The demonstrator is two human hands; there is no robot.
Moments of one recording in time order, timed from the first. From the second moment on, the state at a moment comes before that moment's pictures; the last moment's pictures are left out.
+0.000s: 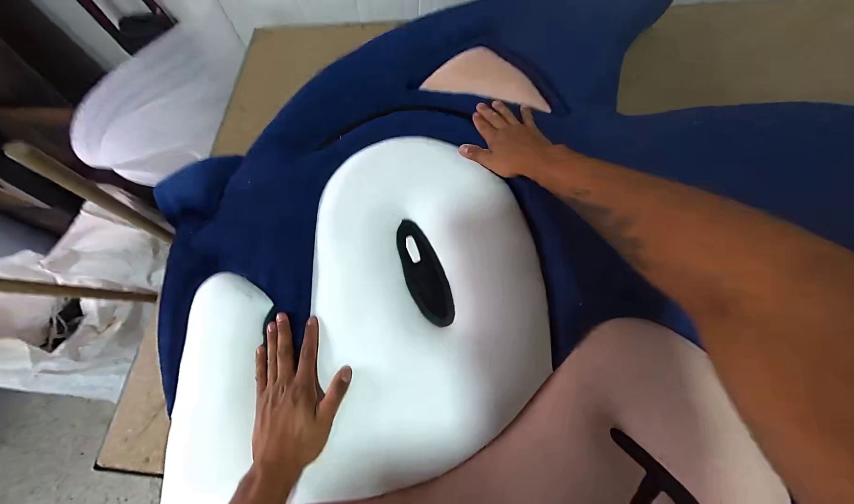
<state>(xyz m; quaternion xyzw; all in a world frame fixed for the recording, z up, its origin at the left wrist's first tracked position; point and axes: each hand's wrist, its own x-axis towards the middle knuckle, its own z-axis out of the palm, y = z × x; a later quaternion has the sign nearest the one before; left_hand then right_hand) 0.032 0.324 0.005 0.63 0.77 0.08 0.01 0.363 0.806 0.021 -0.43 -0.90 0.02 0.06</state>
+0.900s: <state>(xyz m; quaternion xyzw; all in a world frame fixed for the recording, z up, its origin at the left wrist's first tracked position) 0.023 0.325 -0.005 0.64 0.77 0.06 0.02 0.225 0.737 0.005 -0.58 -0.81 0.04 0.11</state>
